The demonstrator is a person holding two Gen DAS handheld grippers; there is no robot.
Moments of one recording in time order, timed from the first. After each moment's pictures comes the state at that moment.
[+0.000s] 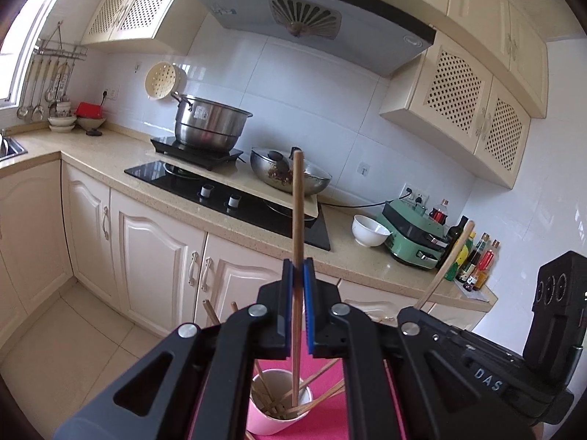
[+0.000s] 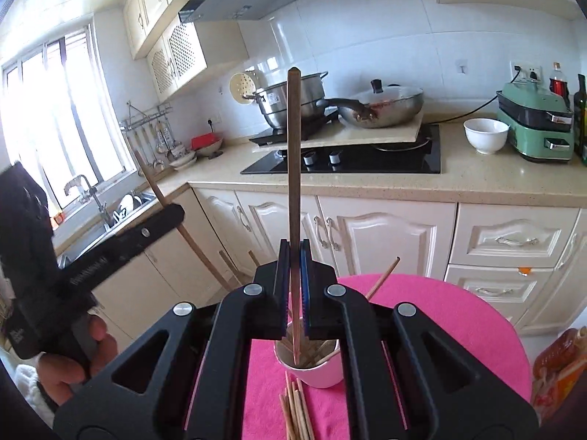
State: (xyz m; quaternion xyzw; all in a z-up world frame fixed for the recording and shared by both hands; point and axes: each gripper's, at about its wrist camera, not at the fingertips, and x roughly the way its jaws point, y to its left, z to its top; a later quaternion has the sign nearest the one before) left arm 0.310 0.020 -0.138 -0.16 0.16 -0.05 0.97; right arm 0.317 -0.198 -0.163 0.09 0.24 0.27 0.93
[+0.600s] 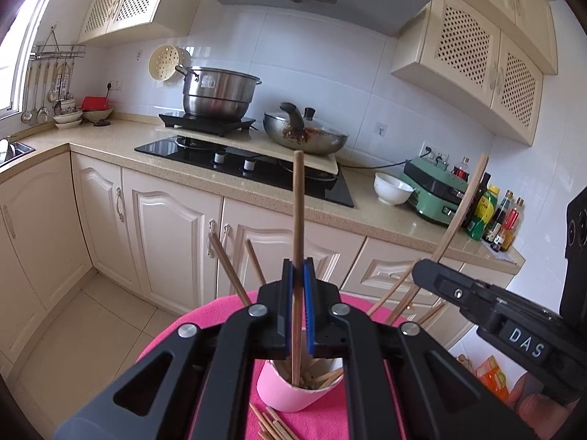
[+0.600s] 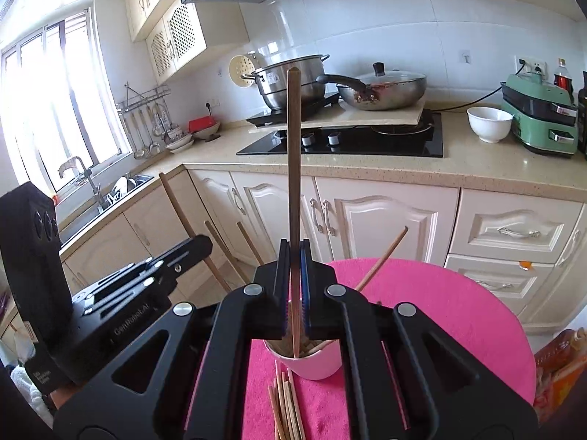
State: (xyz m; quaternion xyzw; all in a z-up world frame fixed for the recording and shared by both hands) left arm 0.317 0.002 -0.201 -0.11 0.22 -0.03 0.97; right arm 0.321 -0.188 -0.193 0.07 0.26 0.27 0.92
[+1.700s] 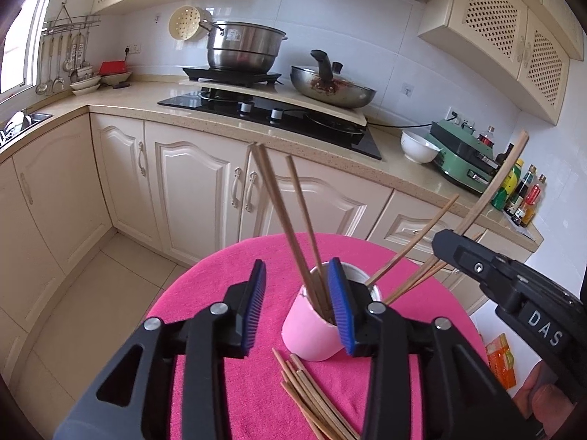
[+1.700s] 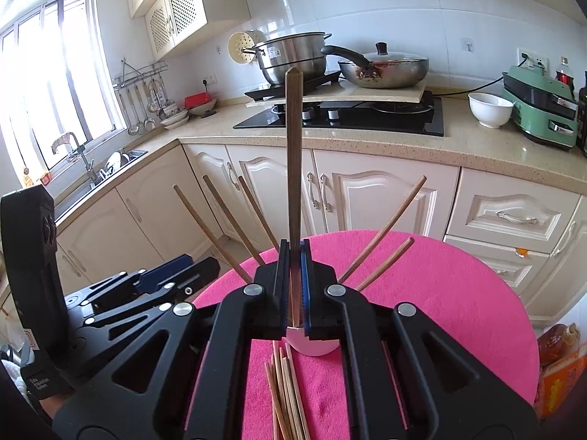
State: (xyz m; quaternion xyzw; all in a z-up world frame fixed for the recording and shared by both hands) left arm 0.304 0.013 -0.240 -0.12 0.30 0.02 0.95; right arm 0.310 -0.171 -0.222 0.04 0.29 0.26 0.92
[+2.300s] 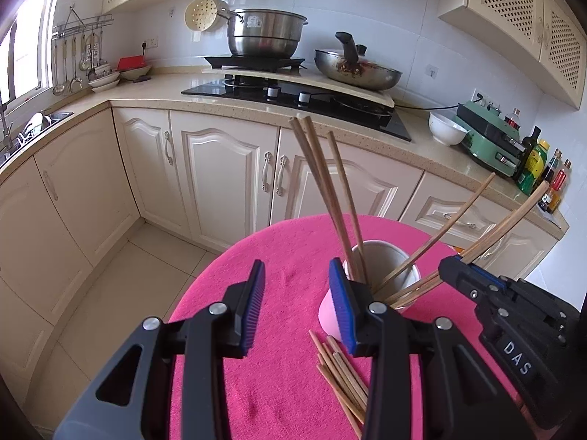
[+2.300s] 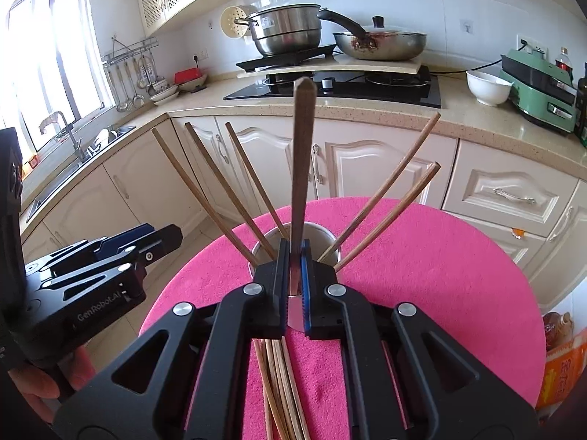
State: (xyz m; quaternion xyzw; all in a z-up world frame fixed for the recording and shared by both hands) left arm 0.301 0.024 -0.249 -0.09 0.34 0.06 0.93; right arm 0.311 -0.161 -0.260 0.01 0.33 0.25 0.91
